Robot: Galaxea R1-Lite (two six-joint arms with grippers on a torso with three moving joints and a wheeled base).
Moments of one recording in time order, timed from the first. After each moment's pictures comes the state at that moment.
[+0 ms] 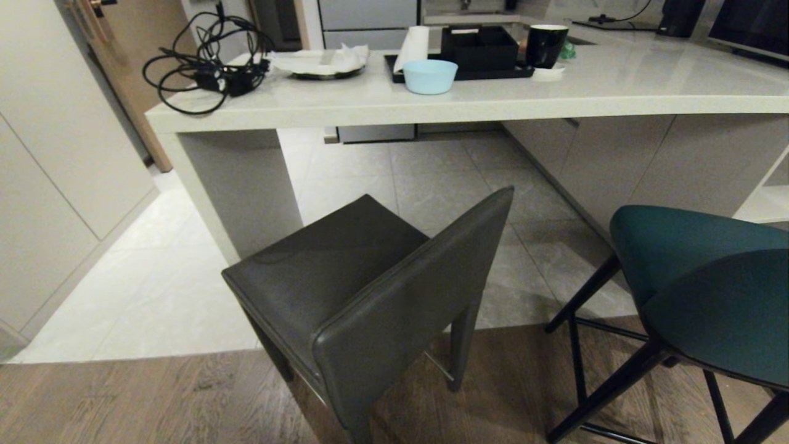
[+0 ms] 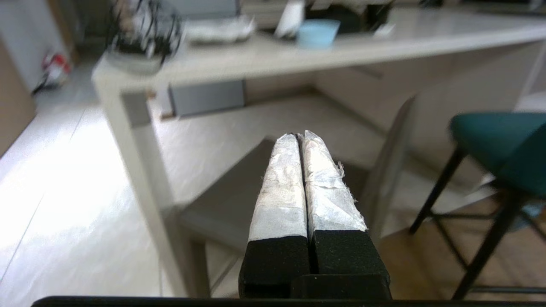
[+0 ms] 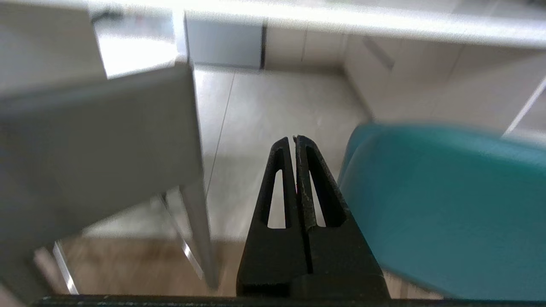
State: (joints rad) left arm 0.03 0.25 -0.51 -0.10 -0.36 -0.04; right arm -0.18 0.28 -0.41 -0.11 0.24 -0.06
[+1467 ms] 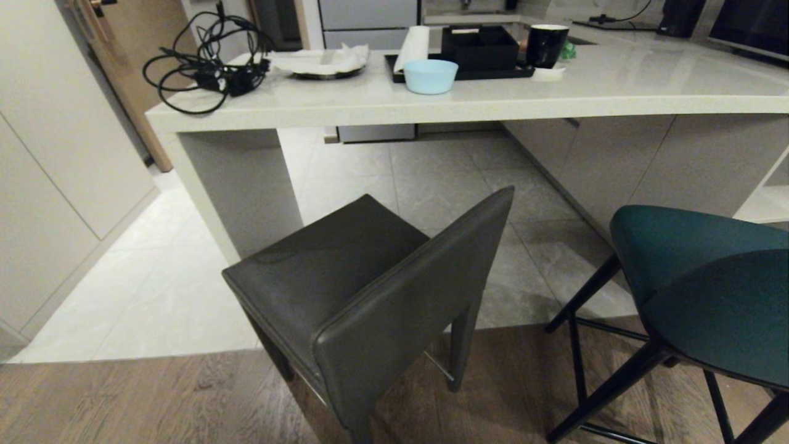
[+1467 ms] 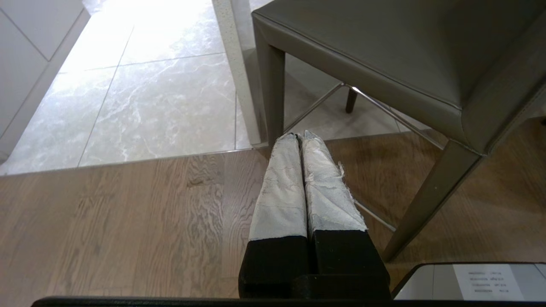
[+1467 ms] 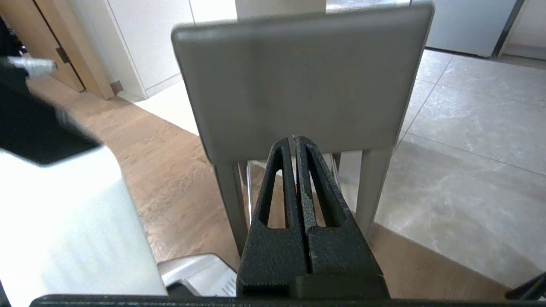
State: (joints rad) left arm 0.00 0.00 -0.04 0.11 -0.02 0.09; right arm -0.03 0.24 -0.16 -0.26 0.76 0.04
